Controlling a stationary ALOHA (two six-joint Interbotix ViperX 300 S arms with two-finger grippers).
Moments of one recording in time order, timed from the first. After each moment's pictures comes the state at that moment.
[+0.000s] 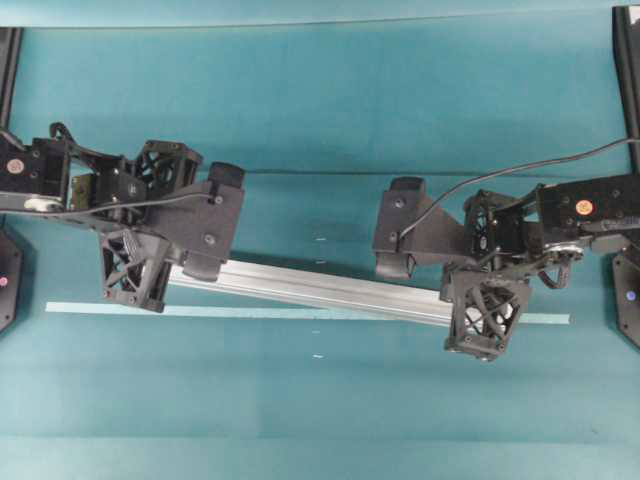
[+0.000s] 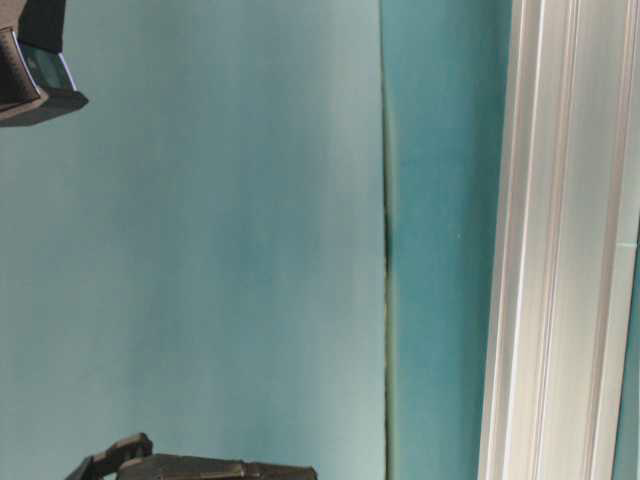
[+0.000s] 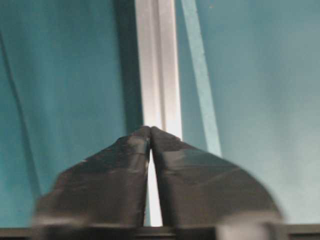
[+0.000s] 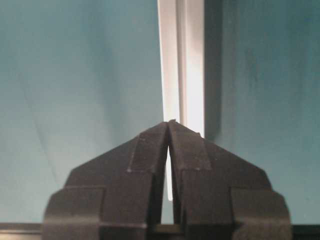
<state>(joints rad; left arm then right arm) 0.03 -0.27 0.52 0.02 0.85 0.23 0.05 -0.17 0.52 0.09 0.98 0.21</state>
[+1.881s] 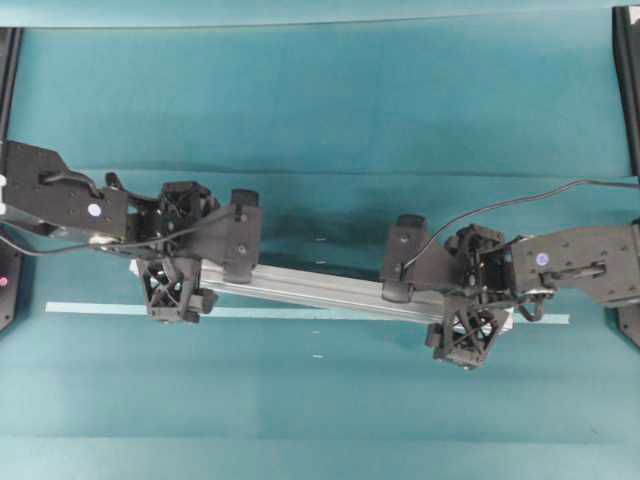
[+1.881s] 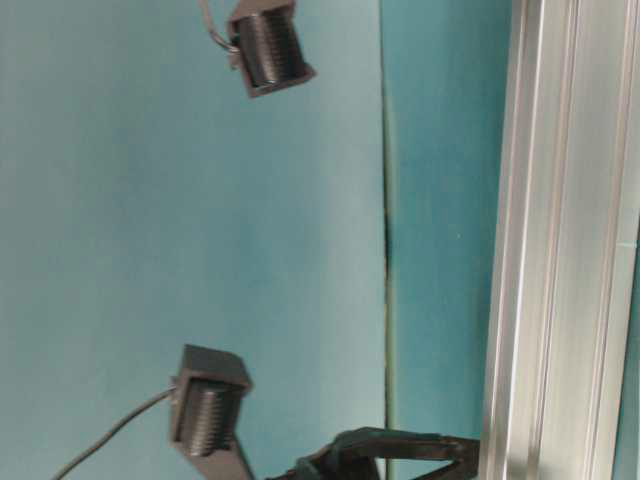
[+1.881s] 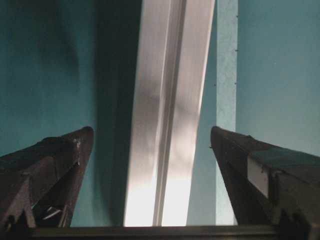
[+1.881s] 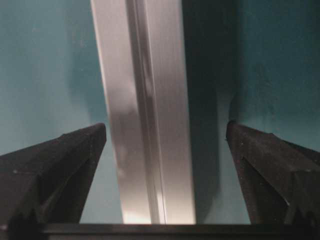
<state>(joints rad) 0.06 -0.04 0.72 0.02 0.47 0.10 0.08 0.00 0.78 0.01 0.52 0.30</state>
